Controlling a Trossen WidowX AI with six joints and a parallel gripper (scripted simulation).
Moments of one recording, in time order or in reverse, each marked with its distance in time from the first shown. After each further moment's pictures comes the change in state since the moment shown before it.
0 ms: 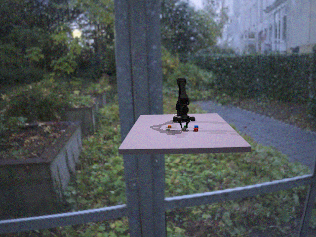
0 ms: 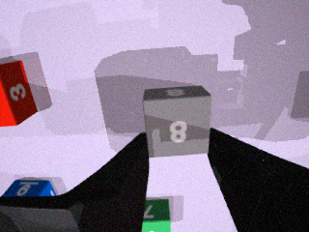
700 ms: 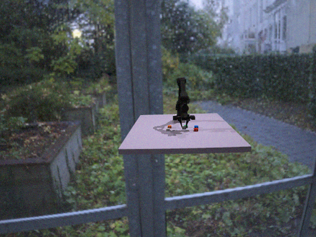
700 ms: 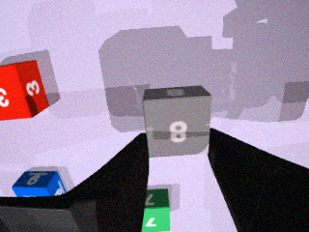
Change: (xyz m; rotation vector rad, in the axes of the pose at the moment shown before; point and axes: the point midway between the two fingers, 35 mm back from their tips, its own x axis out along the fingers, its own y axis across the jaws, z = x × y) arm -0.012 0.000 0.001 0.000 -0.005 0.000
